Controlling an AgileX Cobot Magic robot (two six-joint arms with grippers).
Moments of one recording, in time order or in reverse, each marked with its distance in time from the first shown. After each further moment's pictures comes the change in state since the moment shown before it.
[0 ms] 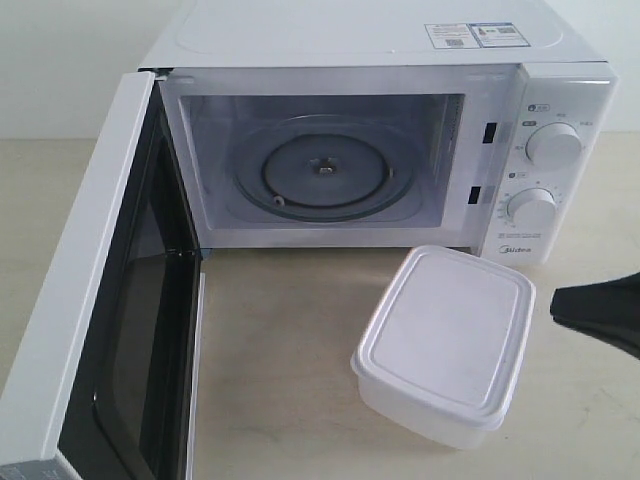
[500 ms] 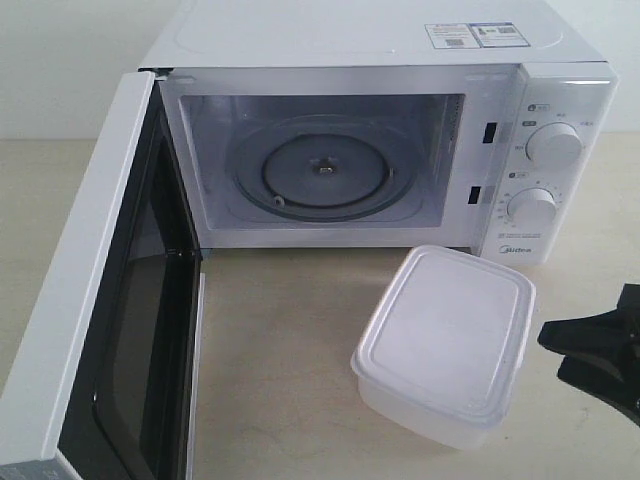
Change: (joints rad) left arm 0.000 0.000 0.000 0.000 0.000 0.000; right arm 0.000 0.295 0.126 0.277 -0.144 -0.387
